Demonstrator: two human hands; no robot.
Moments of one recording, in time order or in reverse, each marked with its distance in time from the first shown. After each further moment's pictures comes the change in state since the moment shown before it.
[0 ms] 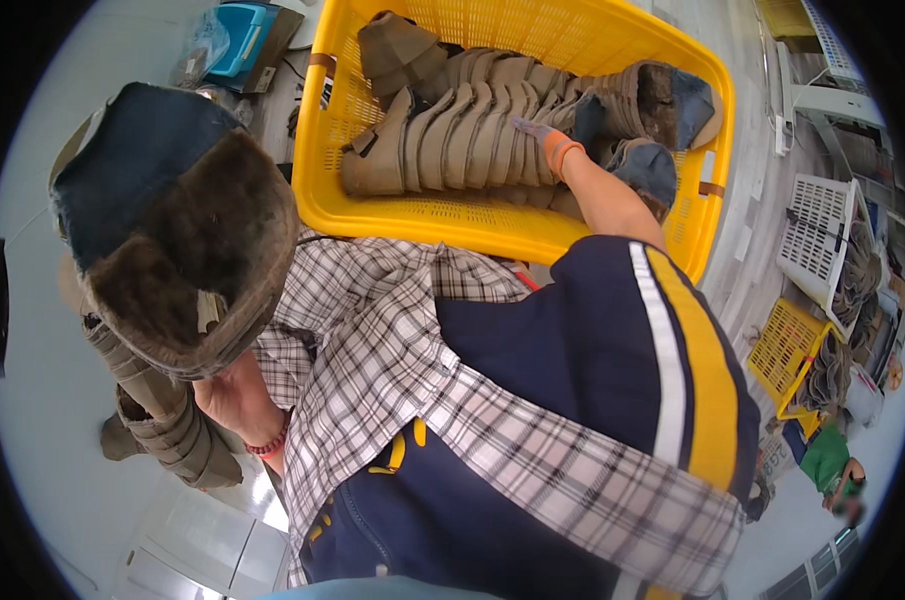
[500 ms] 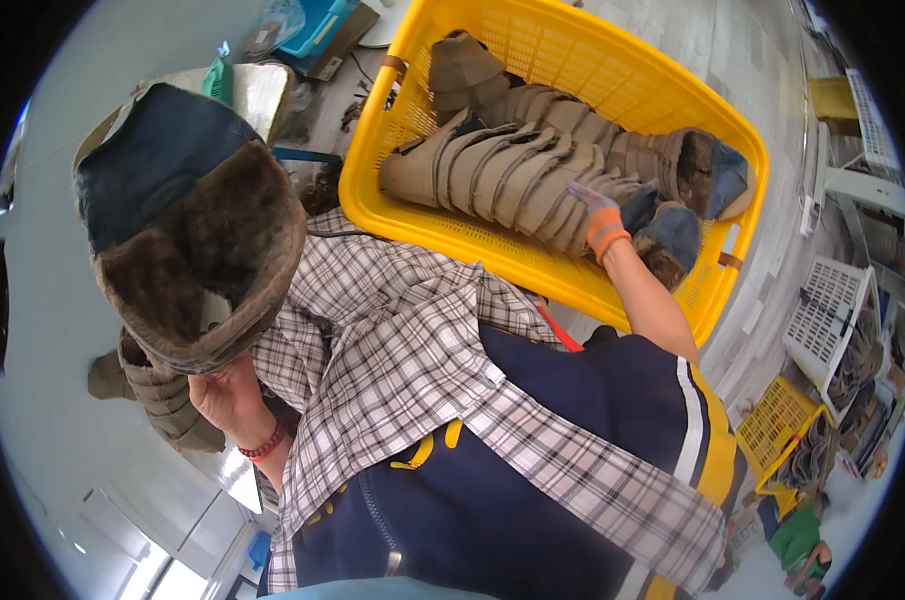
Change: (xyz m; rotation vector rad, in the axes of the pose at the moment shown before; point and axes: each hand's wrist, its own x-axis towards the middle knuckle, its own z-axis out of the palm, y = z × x) left_hand -0.022 0.034 0.011 0.113 0.125 0.180; right_hand 0.013 -0.095 0.050 -2.070 -0.468 0.321
